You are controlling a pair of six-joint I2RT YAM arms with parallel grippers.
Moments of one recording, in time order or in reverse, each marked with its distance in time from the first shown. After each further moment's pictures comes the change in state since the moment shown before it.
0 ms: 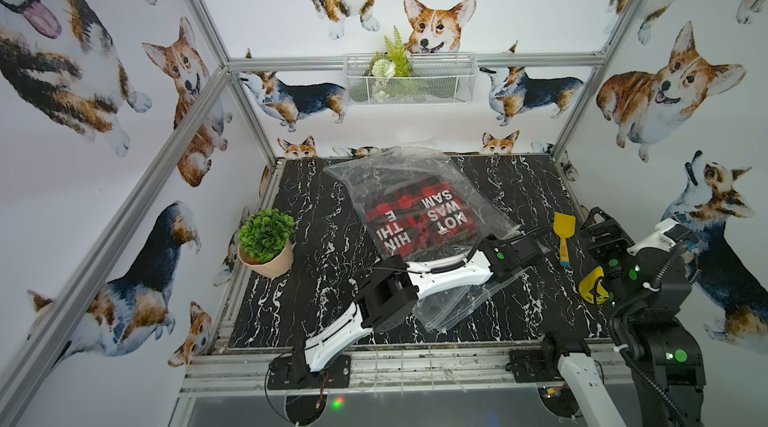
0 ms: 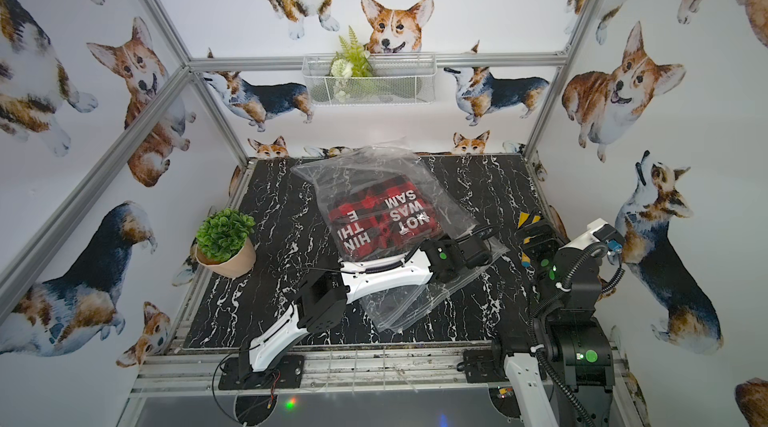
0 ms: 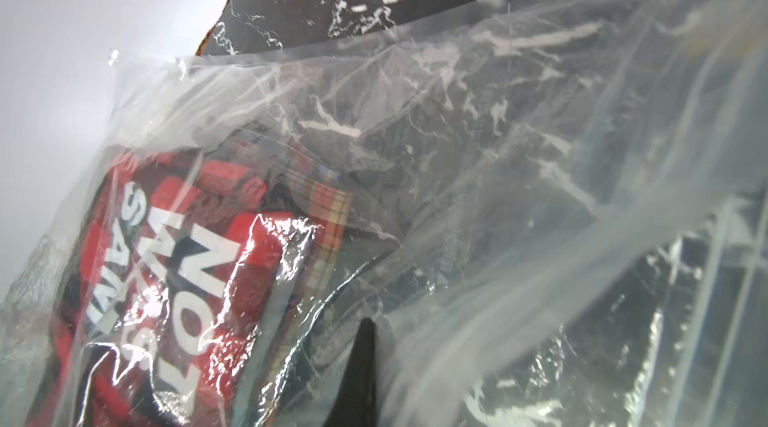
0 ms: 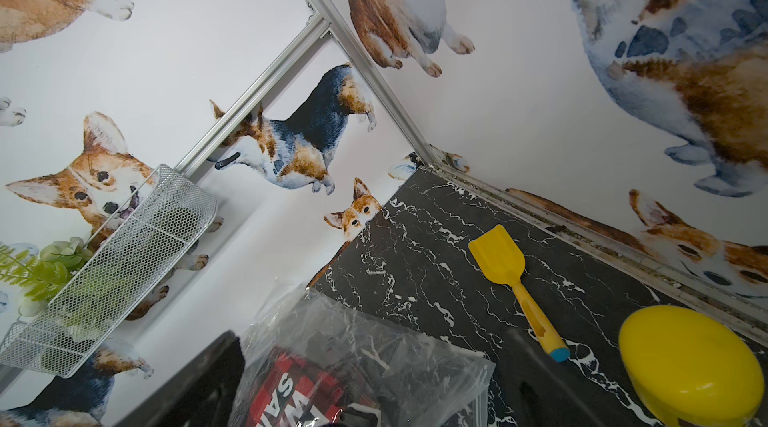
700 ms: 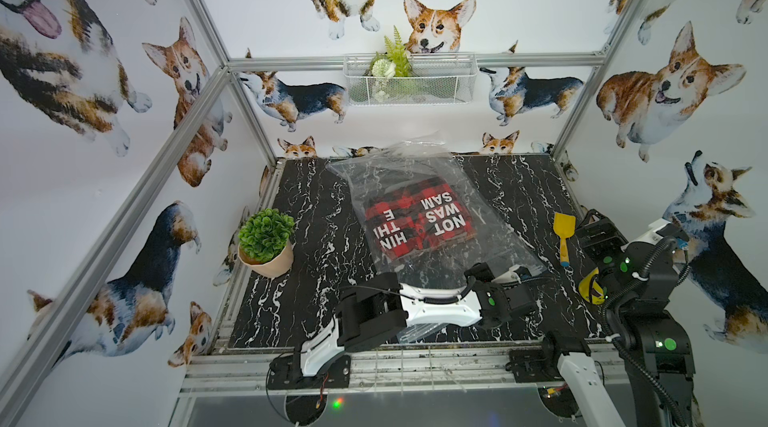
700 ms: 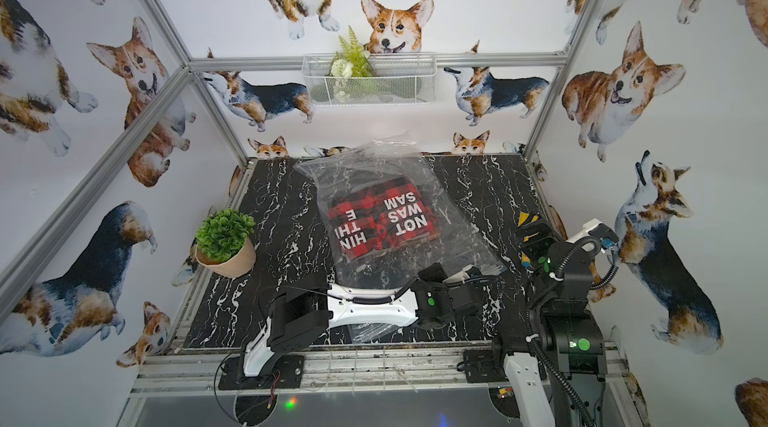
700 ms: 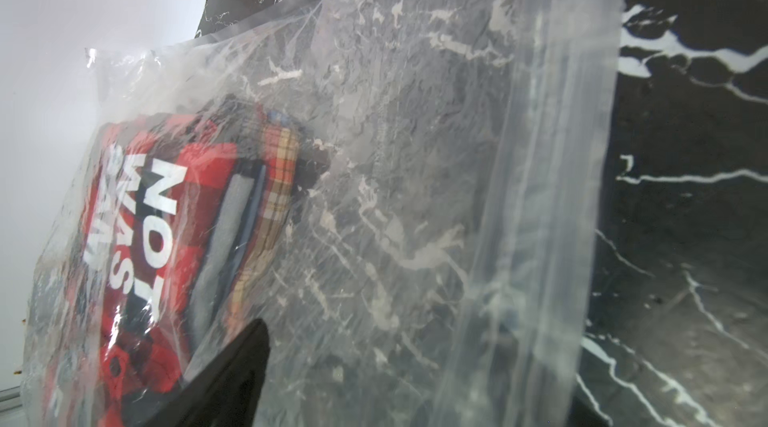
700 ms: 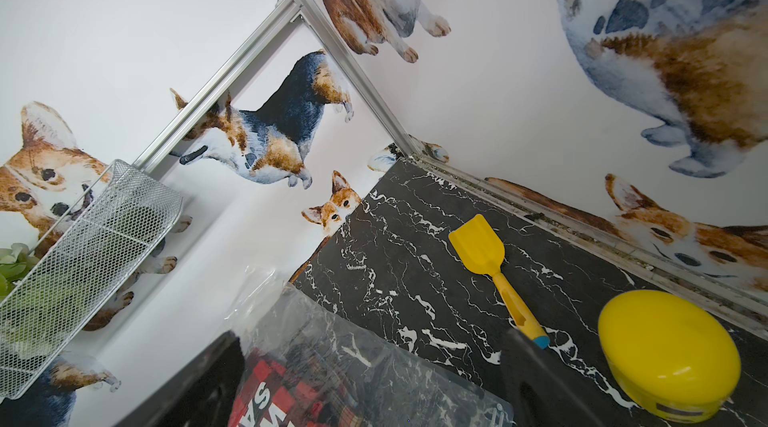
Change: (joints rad) left arm -0.172 -0.229 -0.529 0.238 -0.066 0.045; right arm -0.031 0.017 -0.047 0.003 0.007 0.007
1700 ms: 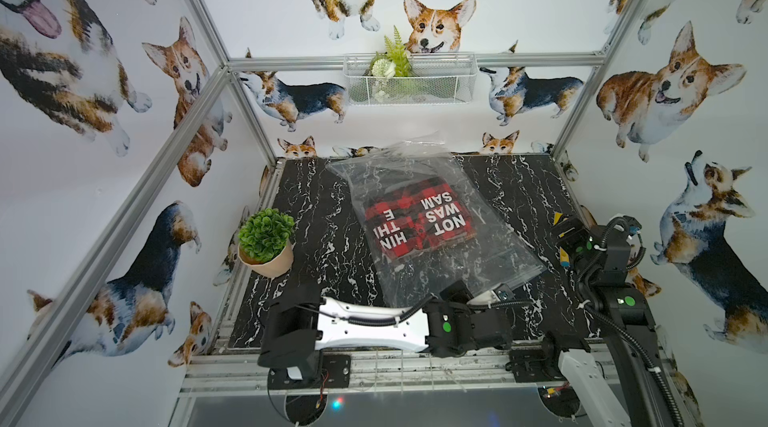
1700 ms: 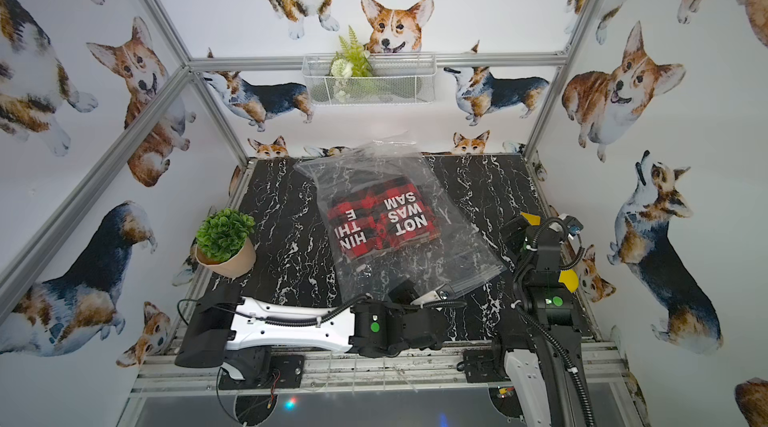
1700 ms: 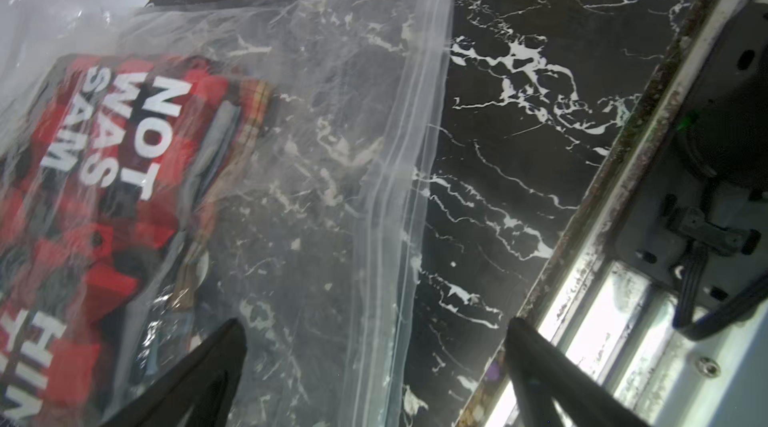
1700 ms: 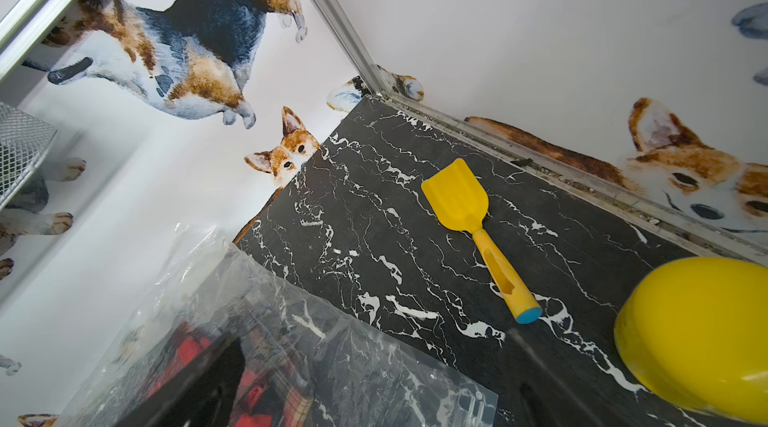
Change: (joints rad) left arm -0.154 -0.425 -0.348 -0.008 0.140 -0.220; right arm -0.002 0.121 -0.217 0.163 -0.030 -0.008
